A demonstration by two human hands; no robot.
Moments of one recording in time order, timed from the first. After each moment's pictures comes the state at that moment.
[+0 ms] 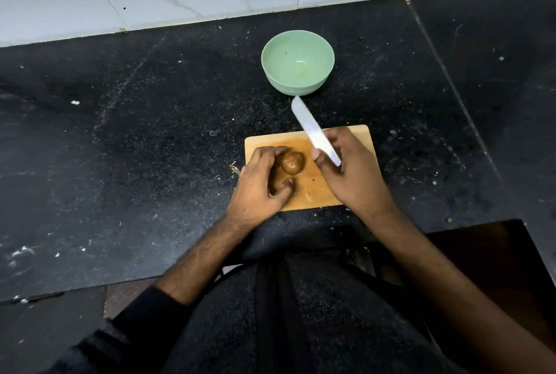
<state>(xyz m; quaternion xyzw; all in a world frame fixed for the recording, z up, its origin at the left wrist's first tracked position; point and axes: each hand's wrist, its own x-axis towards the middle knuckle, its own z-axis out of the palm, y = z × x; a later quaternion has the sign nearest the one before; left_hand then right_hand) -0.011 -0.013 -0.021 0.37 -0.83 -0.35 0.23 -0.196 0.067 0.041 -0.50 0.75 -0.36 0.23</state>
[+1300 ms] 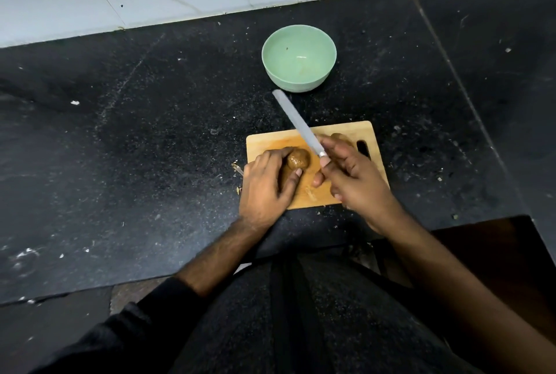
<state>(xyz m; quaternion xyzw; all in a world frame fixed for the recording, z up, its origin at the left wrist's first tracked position) -0.025 0.000 -0.027 0.42 -0.83 -0.26 0.24 -0.190 0.083 0.039 -0.40 0.67 -0.44 0.44</state>
